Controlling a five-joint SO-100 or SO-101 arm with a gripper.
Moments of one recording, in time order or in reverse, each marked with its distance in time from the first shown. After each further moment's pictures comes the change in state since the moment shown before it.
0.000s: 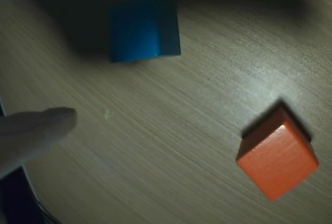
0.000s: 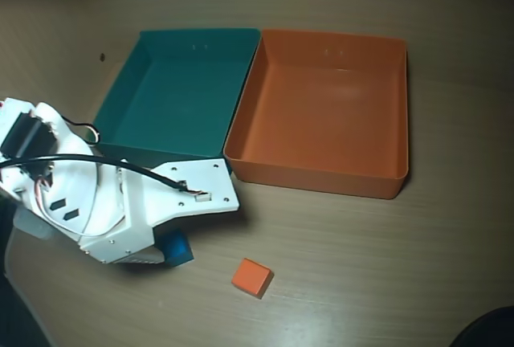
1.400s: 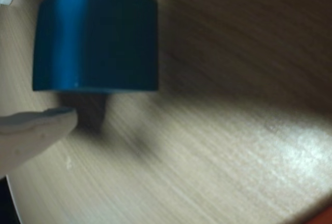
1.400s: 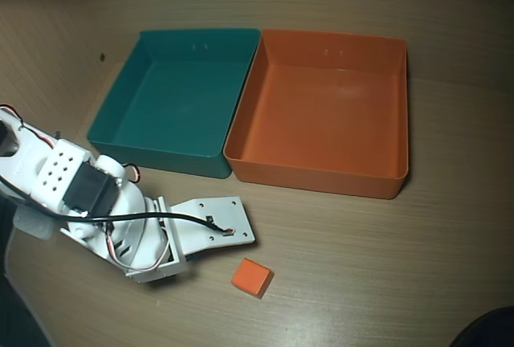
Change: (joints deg) arm -0.1 -15.6 -0.7 -0.5 -0.1
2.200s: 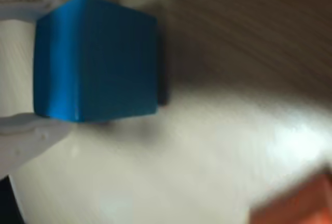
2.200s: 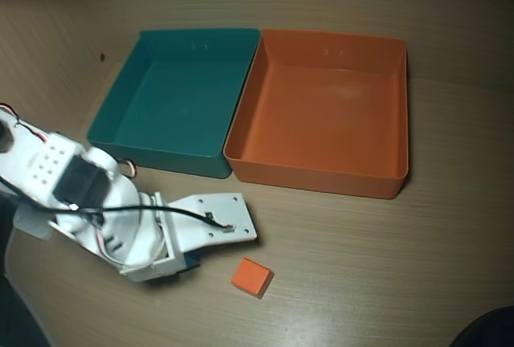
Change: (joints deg) arm 0.2 4.0 -1.8 0.5 0.0
